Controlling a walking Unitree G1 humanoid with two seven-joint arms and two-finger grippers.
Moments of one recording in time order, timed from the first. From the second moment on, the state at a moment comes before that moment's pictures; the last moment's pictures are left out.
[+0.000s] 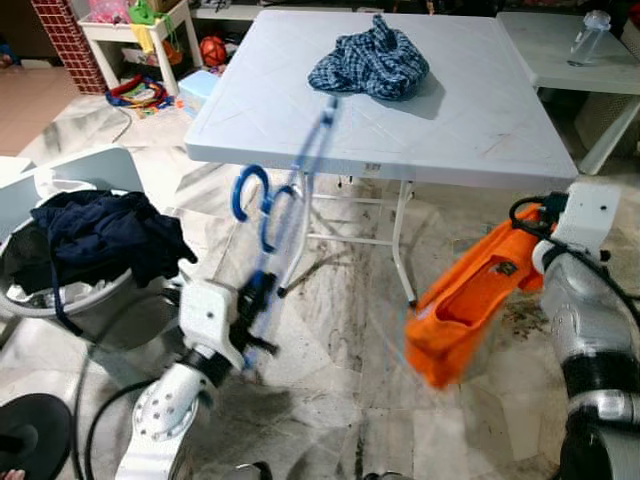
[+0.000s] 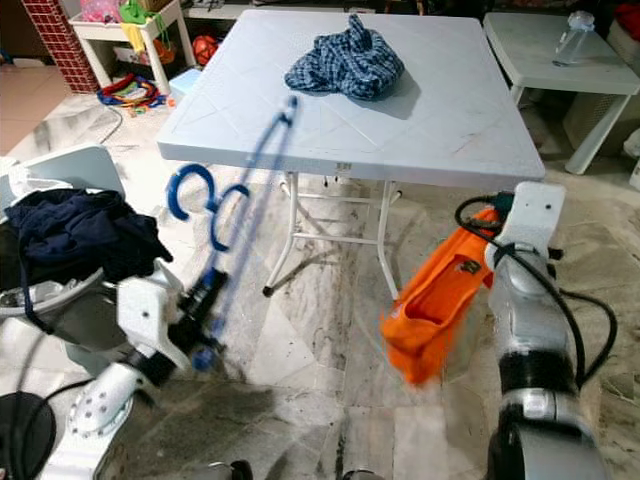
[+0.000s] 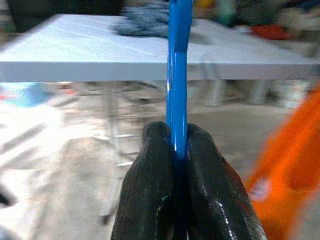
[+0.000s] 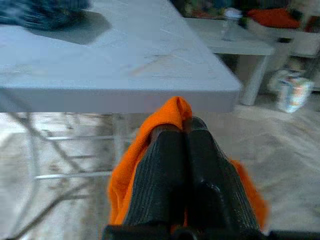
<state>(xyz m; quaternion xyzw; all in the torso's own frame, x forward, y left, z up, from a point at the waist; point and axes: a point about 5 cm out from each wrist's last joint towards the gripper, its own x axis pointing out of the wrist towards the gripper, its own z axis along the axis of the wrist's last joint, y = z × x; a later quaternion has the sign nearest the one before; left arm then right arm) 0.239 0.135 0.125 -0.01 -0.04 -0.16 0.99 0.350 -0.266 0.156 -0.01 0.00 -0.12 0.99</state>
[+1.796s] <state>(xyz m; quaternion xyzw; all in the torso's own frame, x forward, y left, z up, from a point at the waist) 0.260 0.146 0.153 -0.01 -0.09 -0.05 0.99 0.311 -0.172 0.215 0.08 -0.19 0.10 0.97</state>
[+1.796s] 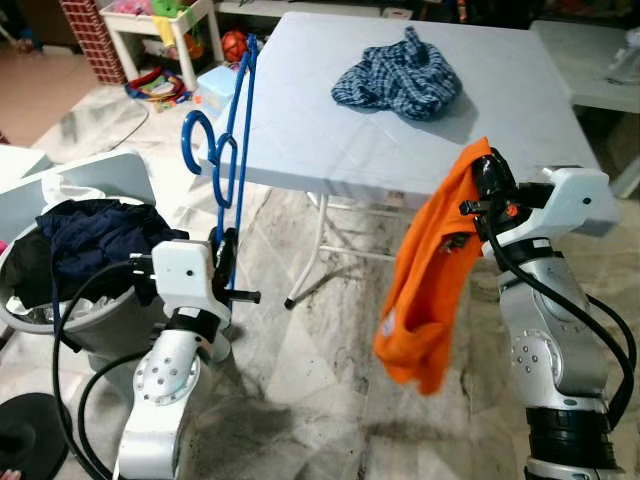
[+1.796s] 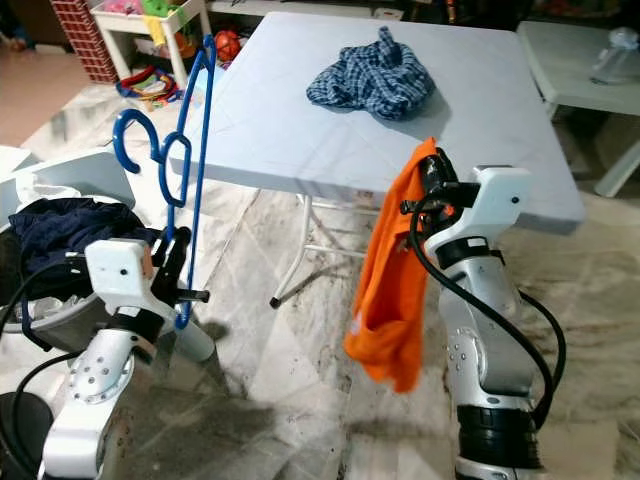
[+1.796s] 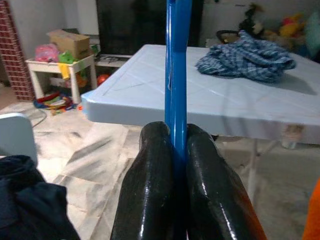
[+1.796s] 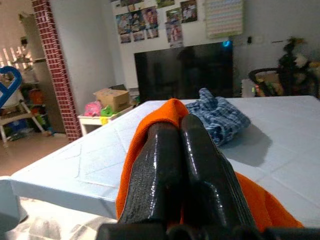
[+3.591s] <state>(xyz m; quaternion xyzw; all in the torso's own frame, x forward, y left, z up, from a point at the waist) 0.263 0.133 0.145 -0.05 -0.05 -0.08 0.99 0.321 -0.174 0.212 0.06 -0.17 0.08 0.98</state>
